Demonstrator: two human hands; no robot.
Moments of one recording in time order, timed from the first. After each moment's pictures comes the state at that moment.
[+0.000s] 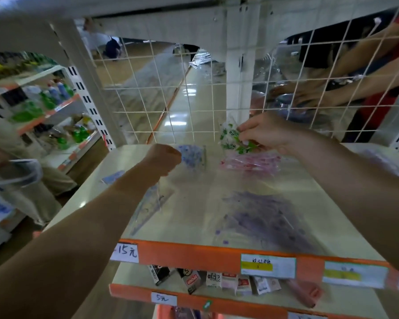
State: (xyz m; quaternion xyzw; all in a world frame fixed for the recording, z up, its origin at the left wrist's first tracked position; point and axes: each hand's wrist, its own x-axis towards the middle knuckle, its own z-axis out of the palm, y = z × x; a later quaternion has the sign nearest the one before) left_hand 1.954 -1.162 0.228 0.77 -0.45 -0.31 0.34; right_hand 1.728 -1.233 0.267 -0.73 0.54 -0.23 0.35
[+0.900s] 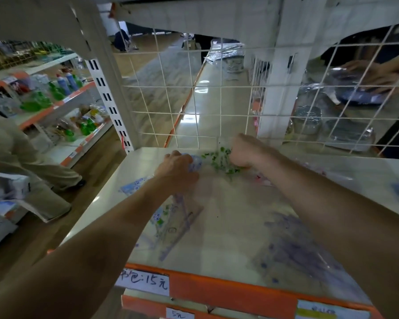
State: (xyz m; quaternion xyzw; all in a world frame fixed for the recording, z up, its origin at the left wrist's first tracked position) left_hand 2.008 -1.187 0.198 0.78 -0.61 -0.11 0.08; right_hand 1.851 -1.256 0.233 -0.80 0.57 -0.04 0.19
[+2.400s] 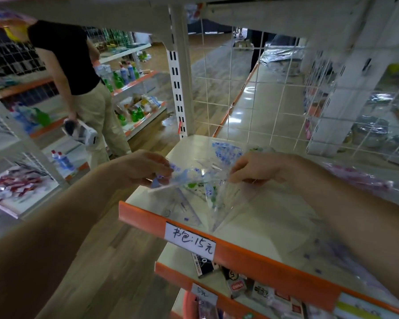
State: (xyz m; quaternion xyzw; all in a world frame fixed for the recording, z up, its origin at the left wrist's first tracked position) left_hand 2.127 -1.062 0.235 0.78 -0.34 -0.42 0.31; right_hand 1.898 -1.198 0.231 -0.83 0.40 0.06 0.38
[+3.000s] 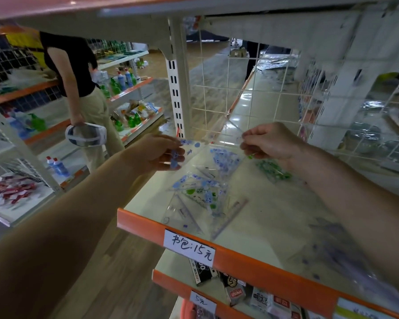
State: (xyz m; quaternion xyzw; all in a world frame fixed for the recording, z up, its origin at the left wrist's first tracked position) left_hand 2.113 -1.093 0.263 0.68 -0.29 -0.47 0.48; right_hand 1.886 -1.213 0.264 -0.71 0.43 -0.26 0.50
